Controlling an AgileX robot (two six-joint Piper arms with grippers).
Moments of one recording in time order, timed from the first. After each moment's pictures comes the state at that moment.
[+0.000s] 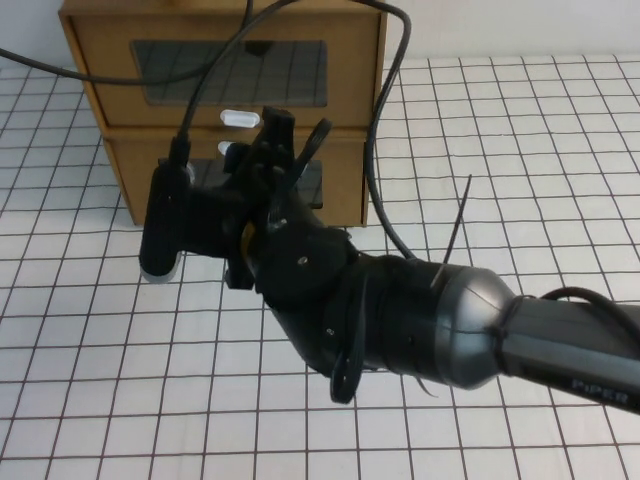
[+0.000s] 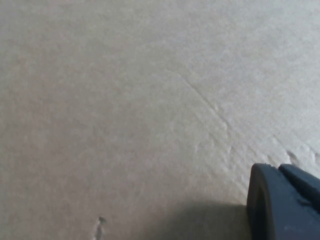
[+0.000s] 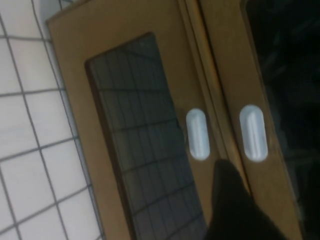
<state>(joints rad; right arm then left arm) 1.06 1.93 -1.48 -1.61 0.59 0.75 -0.08 1.95 -2.09 -0.71 1.04 0.66</state>
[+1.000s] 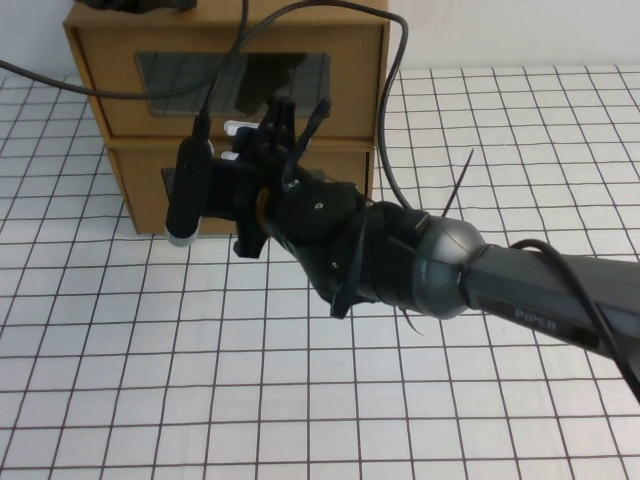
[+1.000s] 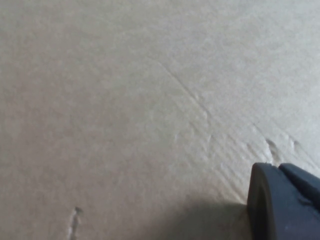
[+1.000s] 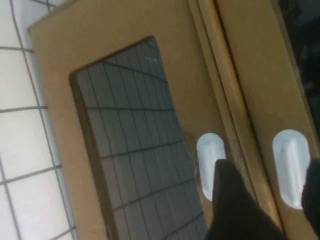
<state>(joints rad) 0.91 2.09 -1.65 -1.66 0.37 0.77 -0.08 1.95 -2.09 -0.72 1.10 0.66</state>
